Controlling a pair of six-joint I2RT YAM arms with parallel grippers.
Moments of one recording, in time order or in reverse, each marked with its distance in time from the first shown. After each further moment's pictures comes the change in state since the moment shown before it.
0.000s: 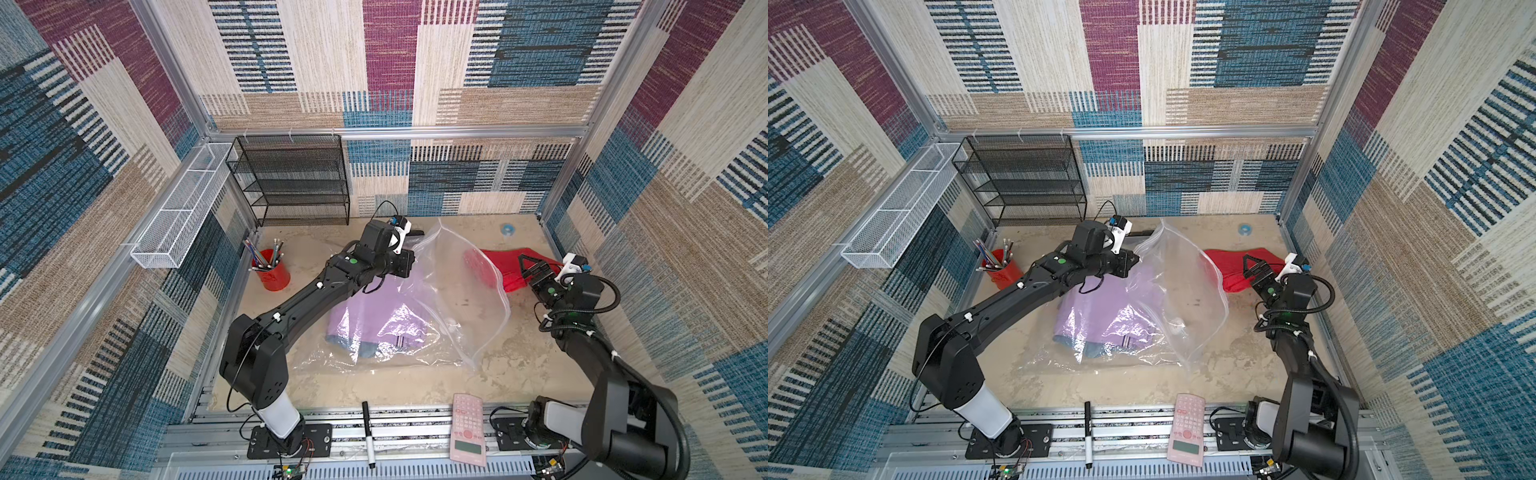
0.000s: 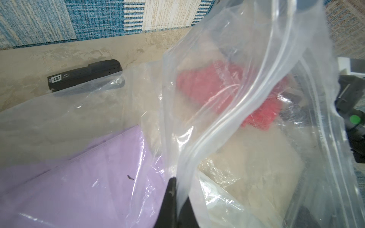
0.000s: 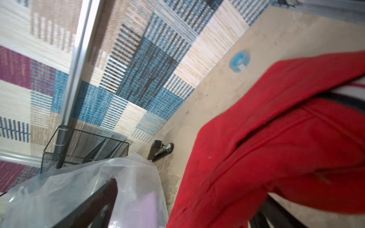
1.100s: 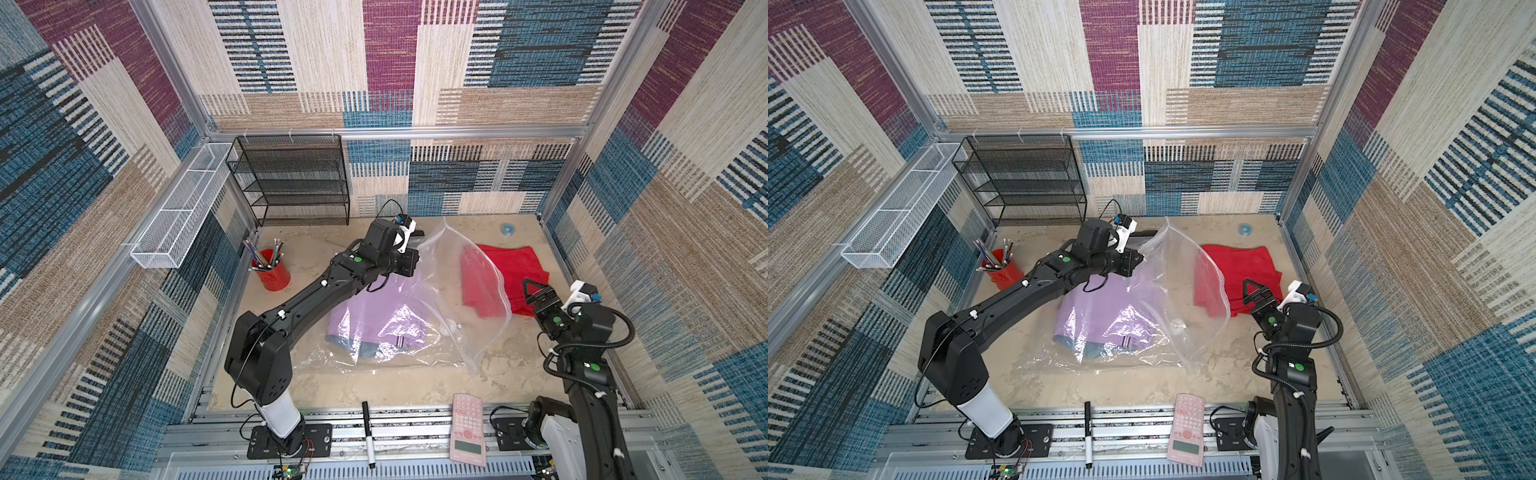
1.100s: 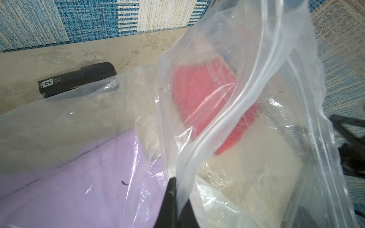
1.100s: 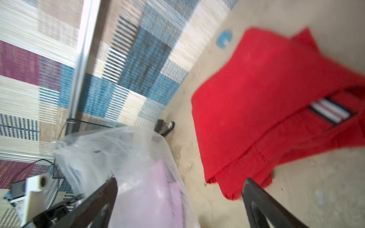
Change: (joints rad) left arm -0.017 0.029 0.032 -0.004 -0.001 0.000; right arm -0.002 -0.560 -0.053 -0.545 0.086 0.055
